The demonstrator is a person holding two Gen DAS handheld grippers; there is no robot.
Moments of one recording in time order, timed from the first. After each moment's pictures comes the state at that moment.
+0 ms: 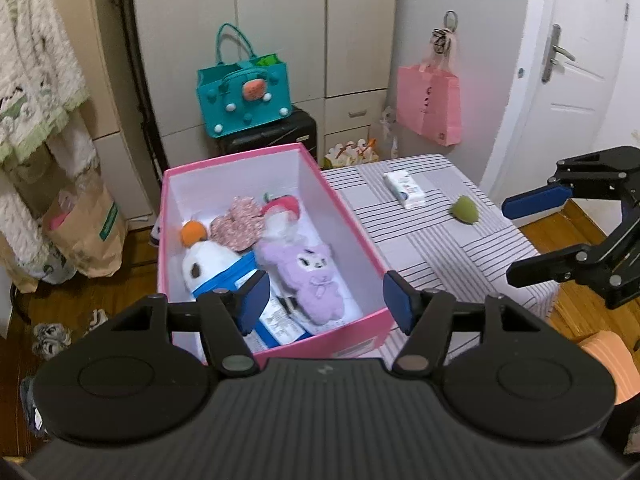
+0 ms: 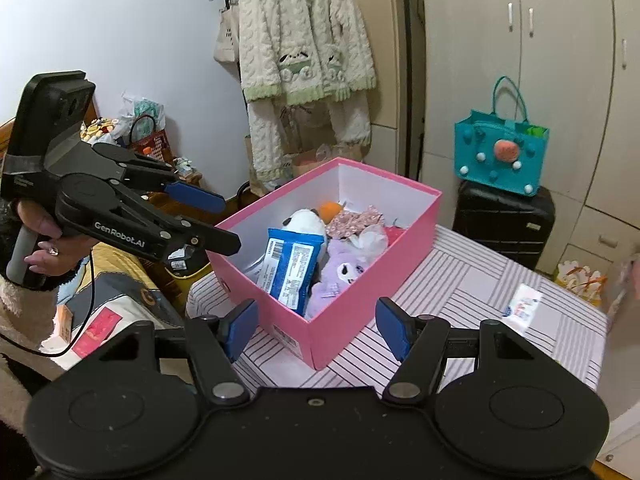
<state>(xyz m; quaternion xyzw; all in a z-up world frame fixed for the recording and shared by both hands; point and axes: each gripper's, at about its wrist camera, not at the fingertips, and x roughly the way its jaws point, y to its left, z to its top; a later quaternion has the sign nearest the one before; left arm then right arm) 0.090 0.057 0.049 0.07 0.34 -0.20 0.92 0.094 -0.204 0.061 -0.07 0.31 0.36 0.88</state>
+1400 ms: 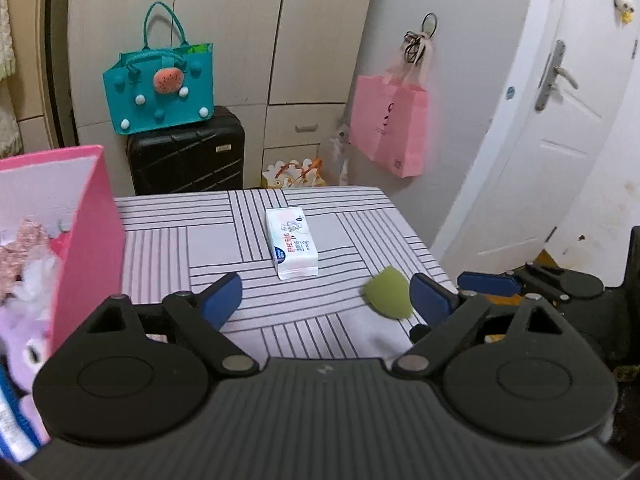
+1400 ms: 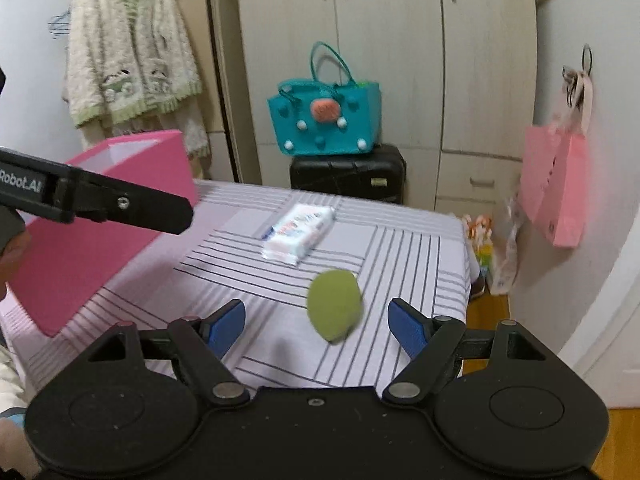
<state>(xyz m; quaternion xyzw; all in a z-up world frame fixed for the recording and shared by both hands) 0.203 -0.150 -0.052 -0.01 0.33 -0.23 0.92 0.191 -0.361 -0.094 0.00 0.30 0.17 0.94</state>
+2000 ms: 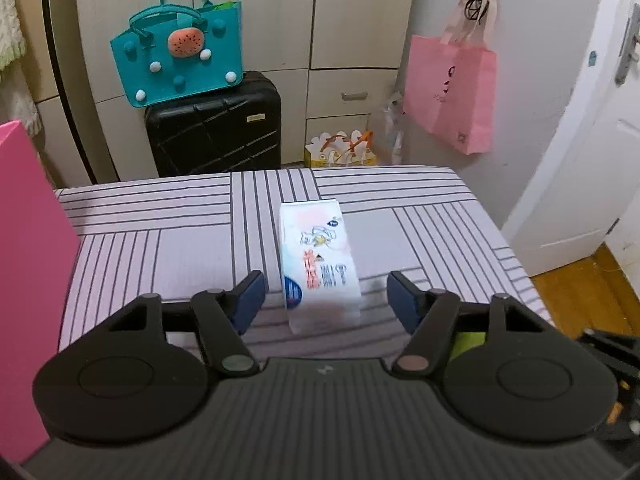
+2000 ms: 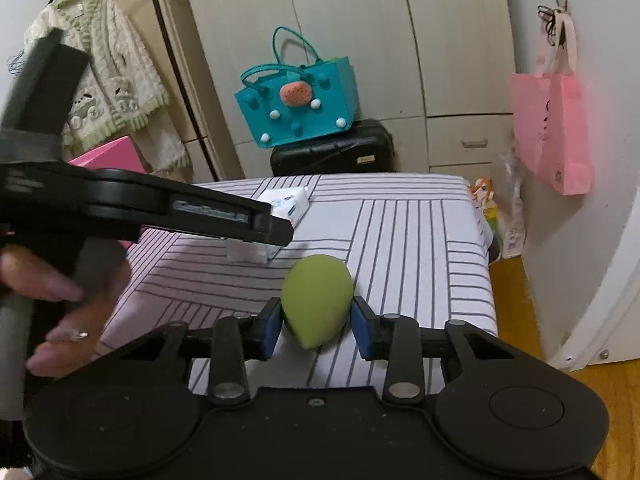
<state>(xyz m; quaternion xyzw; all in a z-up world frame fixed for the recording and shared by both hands) 0.299 -0.208 -0.117 0.01 0.37 -0.15 0.92 0.223 -0.364 -0.134 0.07 0.31 0.14 0.94</state>
